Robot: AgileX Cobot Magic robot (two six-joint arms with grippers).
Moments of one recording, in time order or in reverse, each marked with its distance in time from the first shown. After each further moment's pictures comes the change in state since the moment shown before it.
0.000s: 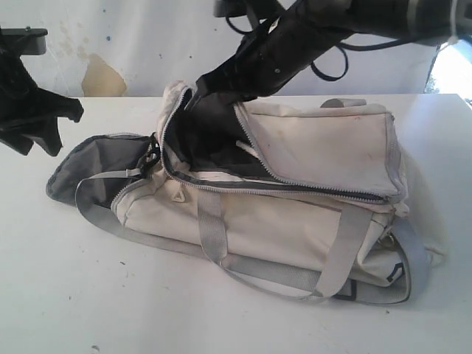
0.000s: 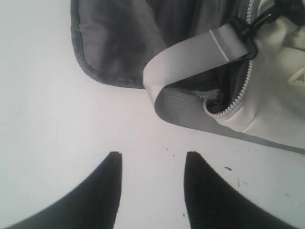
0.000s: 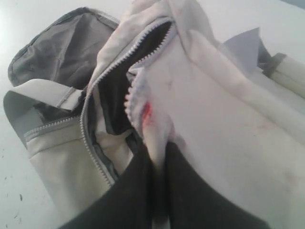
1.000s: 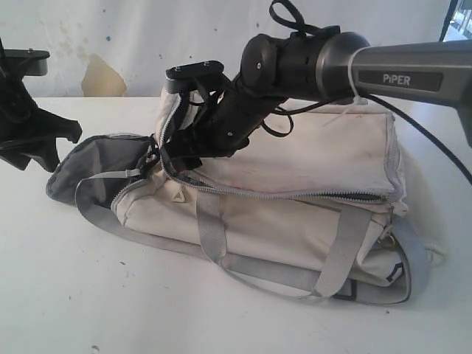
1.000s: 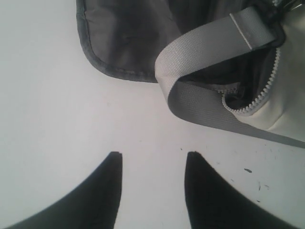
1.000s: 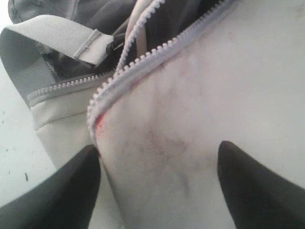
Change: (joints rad) left arm 0.002 0.000 0.086 0.034 -0.075 0.000; right arm 0.107 0.172 0.000 0.014 -0.030 0.013
